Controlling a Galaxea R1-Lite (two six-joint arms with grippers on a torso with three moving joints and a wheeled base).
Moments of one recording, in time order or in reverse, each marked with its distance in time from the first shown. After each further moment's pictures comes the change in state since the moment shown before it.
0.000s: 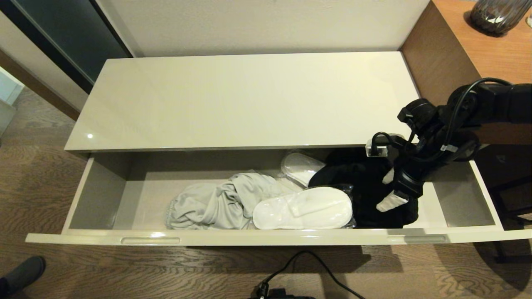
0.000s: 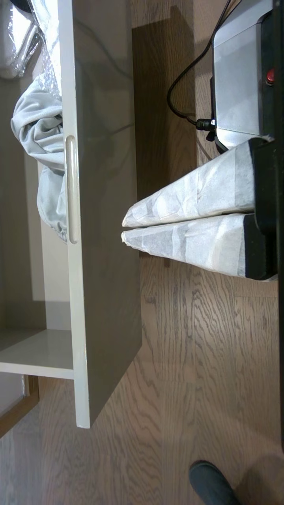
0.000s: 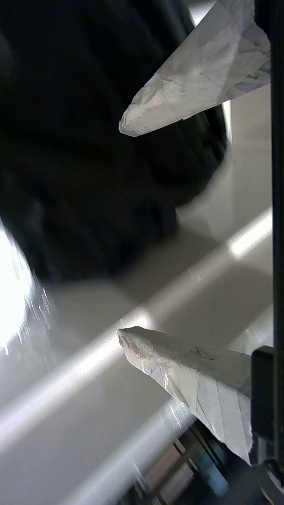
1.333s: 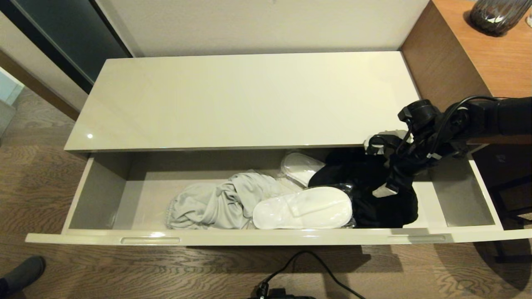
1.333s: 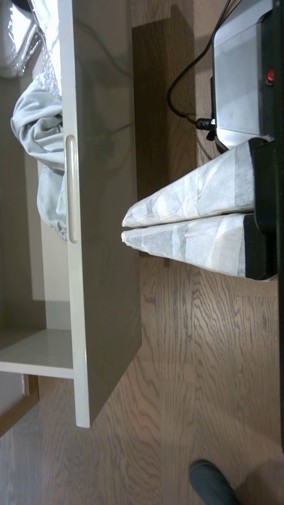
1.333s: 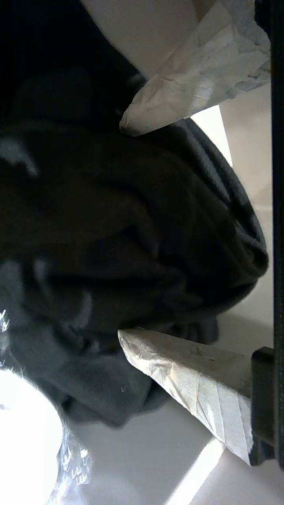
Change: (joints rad) left arm 0.000 0.000 0.000 0.000 0.000 0.000; right arm -0.027 0.028 0.108 -0.340 -0.147 -0.016
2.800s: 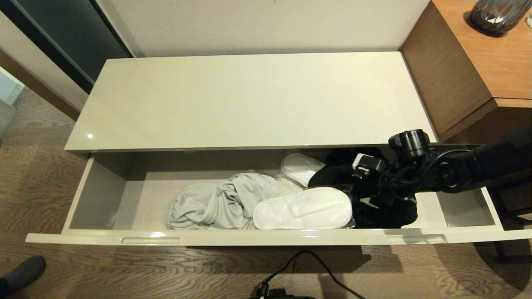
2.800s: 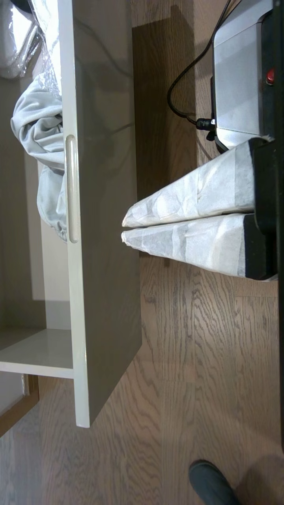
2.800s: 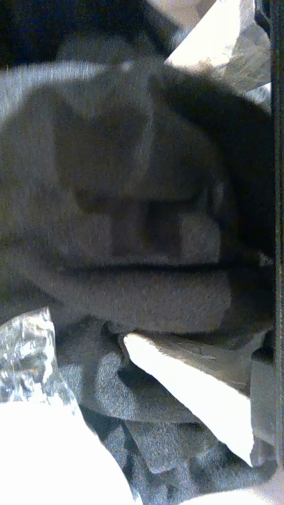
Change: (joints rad) left arm 0.000 0.000 0.000 0.000 0.000 0.000; right arm 0.063 -0.032 0.493 -0.746 -0.116 -0.004
